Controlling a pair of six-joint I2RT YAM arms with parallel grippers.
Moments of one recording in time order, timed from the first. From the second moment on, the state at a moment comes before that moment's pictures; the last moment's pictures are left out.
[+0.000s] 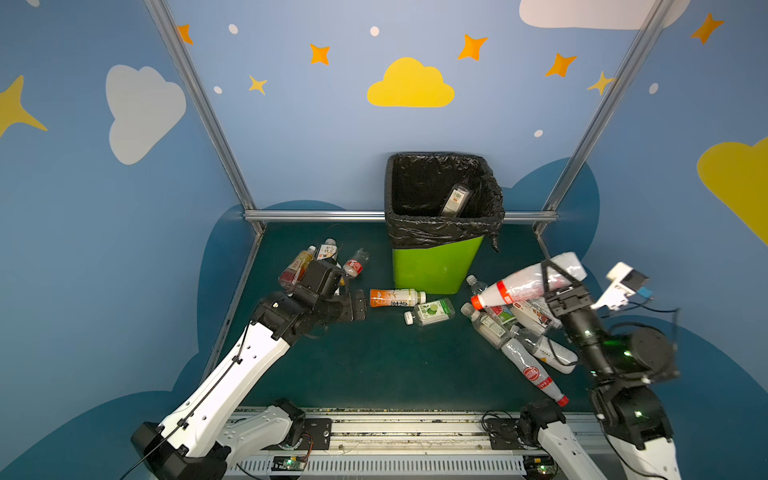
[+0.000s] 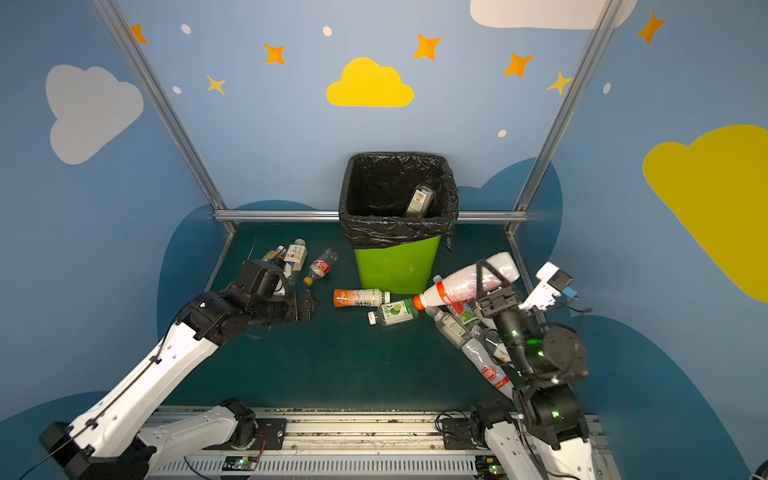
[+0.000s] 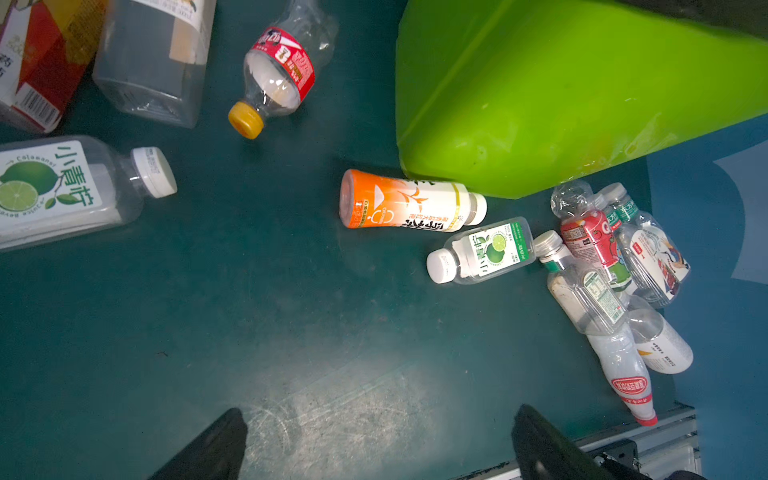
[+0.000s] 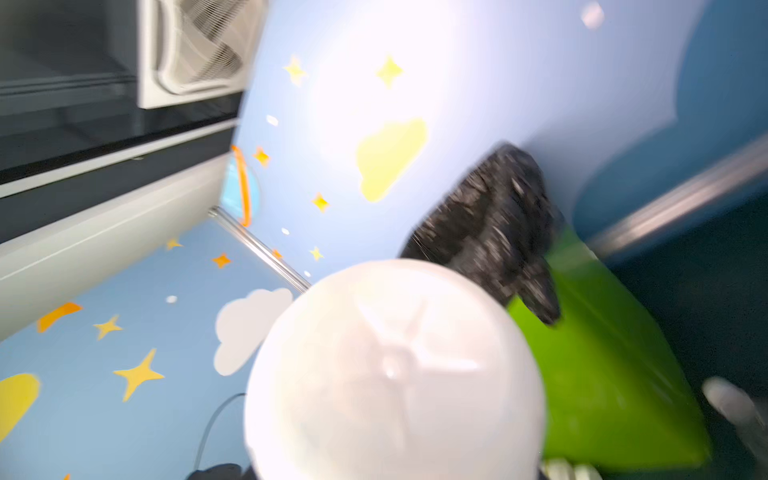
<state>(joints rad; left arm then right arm) -0.53 1.09 1.21 -1.00 0.00 -0.61 0.28 0.48 0.98 -0.17 -0.08 0.87</state>
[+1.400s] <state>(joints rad) -0.14 1.22 1.33 -1.13 0.03 -0.62 0.53 1.09 1.54 -0.80 -0.32 0.24</state>
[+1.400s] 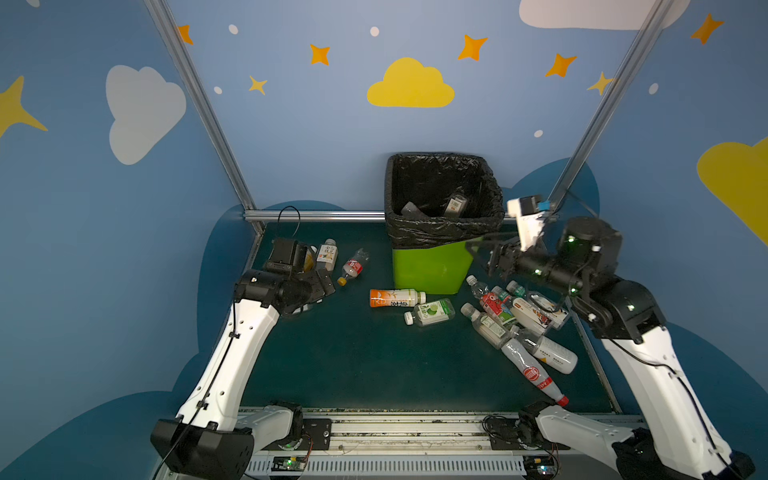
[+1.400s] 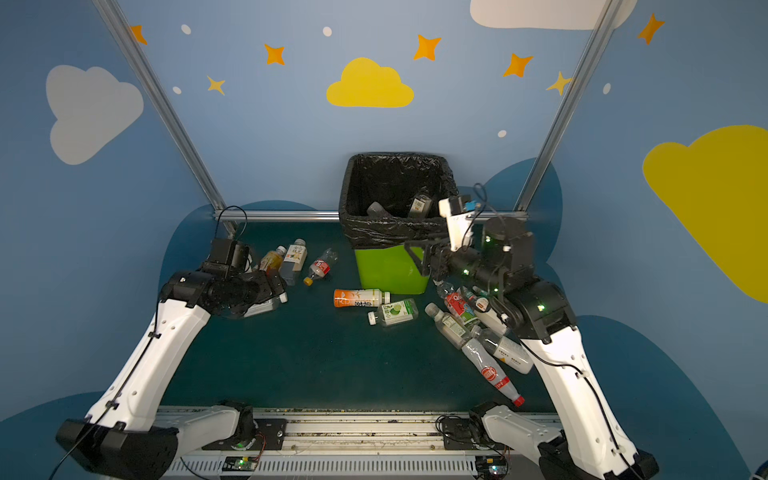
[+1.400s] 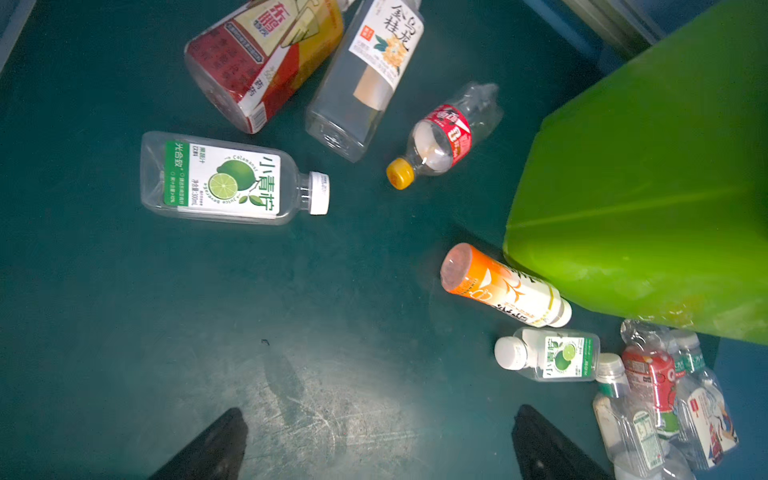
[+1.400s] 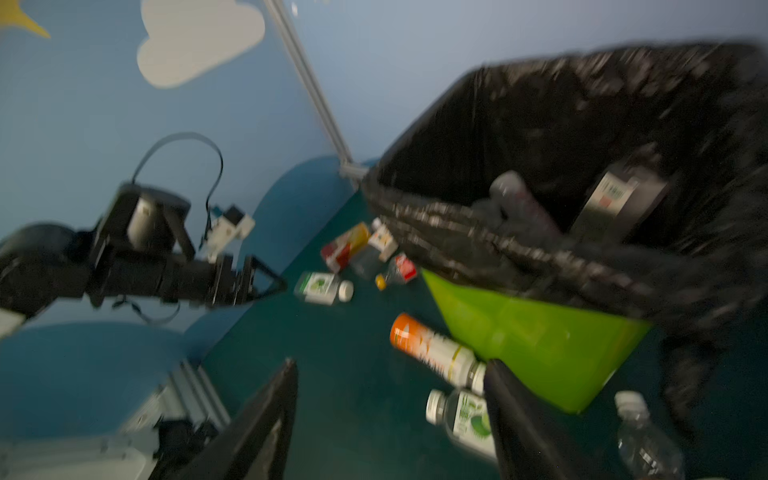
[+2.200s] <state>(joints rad) 0.09 1.76 1.67 -1.13 -0.01 -0.29 0.89 1.00 1.09 -1.00 -0.25 0.36</state>
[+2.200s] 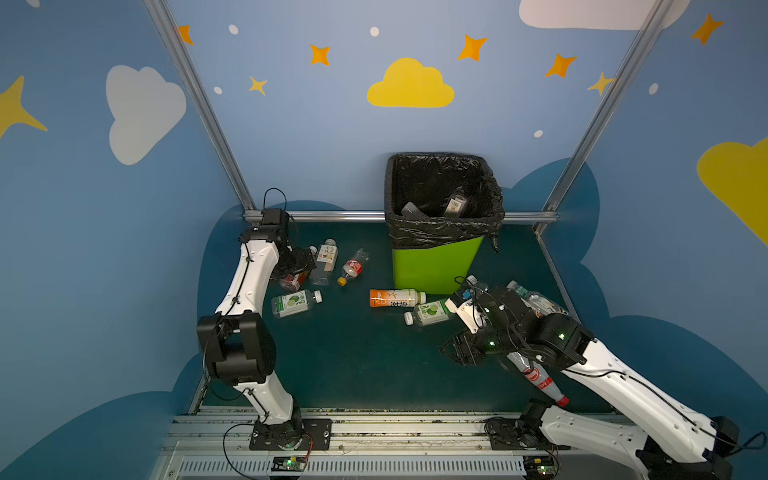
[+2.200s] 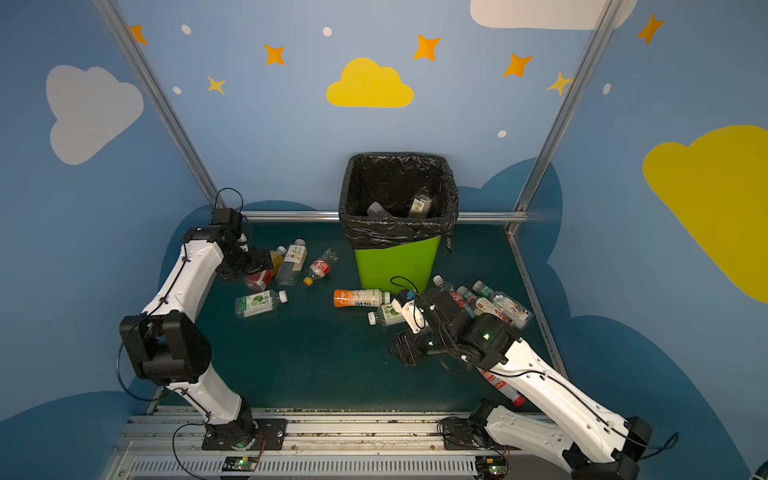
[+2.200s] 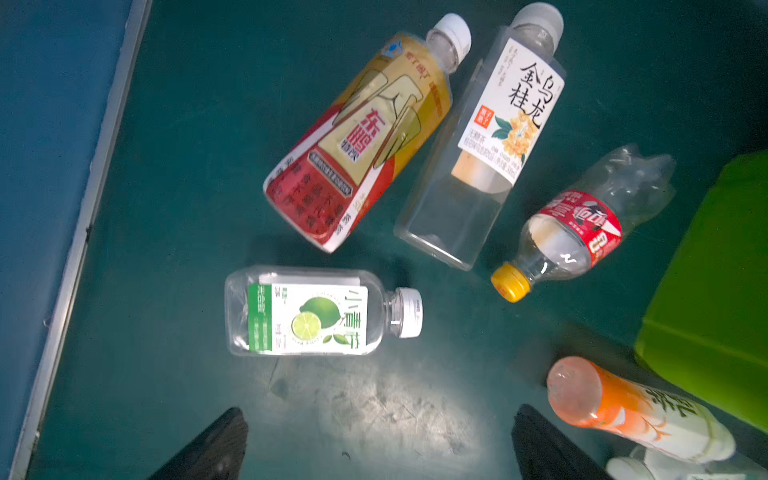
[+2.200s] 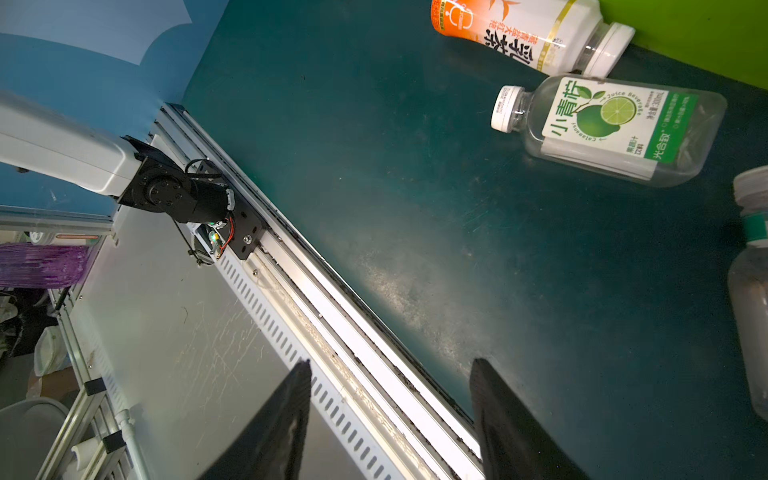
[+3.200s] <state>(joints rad) 0.19 2.33 2.11 -1.16 0.08 -0.03 0.91 1.16 1.20 -1.02 -0.07 0.48</state>
